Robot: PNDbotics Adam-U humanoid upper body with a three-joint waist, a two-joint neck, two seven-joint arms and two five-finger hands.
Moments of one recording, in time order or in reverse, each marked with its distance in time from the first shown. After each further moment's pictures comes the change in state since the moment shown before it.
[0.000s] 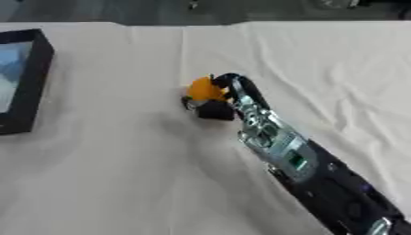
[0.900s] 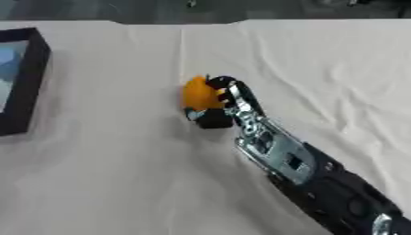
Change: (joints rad) left arm 0.000 -0.009 -0.006 0.000 -0.004 0.001 0.000; right arm -0.009 -0.025 0.075 0.025 -0.154 -0.151 -0.151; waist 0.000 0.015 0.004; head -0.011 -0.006
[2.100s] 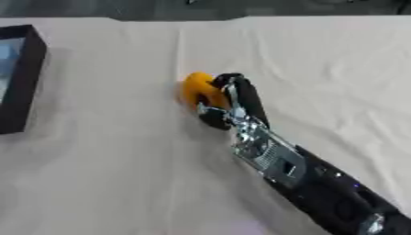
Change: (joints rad) left arm 0.000 -0.009 -0.007 0.000 -0.001 0.001 -0.004; right arm -0.015 -0.015 0.034 0.066 0.359 -0.020 -0.020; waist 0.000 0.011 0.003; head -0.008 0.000
